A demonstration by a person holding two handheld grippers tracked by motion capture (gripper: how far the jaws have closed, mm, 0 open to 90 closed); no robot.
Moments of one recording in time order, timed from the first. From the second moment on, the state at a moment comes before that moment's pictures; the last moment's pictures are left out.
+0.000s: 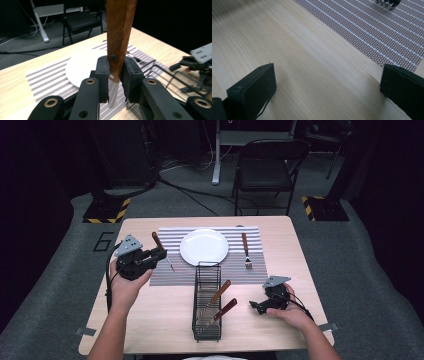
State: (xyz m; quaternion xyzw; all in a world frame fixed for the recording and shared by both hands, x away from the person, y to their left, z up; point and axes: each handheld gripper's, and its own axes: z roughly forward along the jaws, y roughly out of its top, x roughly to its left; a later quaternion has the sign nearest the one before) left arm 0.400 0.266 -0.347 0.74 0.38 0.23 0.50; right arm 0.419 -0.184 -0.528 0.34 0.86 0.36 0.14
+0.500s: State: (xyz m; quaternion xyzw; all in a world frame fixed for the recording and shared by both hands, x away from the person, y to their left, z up) left arm 0.420 0.281 -0.375 0.74 0.43 0.24 0.47; right arm 0.419 -0.184 -0.528 0.34 0.86 0.36 0.14
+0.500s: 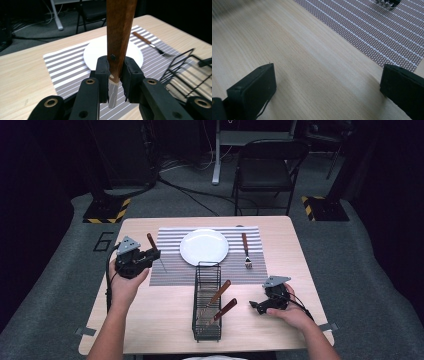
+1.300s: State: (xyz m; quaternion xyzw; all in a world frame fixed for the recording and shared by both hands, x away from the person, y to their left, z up) left arm 0.449 0.283 -0.428 0.74 0.46 0.24 0.43; right arm 0.419 -0.184 -0.528 0.33 0.86 0.36 0.14
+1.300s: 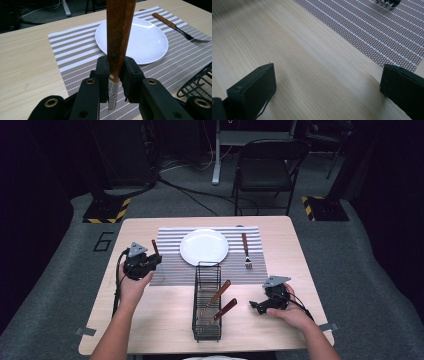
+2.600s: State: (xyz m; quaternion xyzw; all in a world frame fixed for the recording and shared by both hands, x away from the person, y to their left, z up) left arm 0.536 0.266 -0.446 0.72 0.53 0.19 0.41; right arm 0.419 -0.184 -0.528 0.33 0.86 0.36 0.14
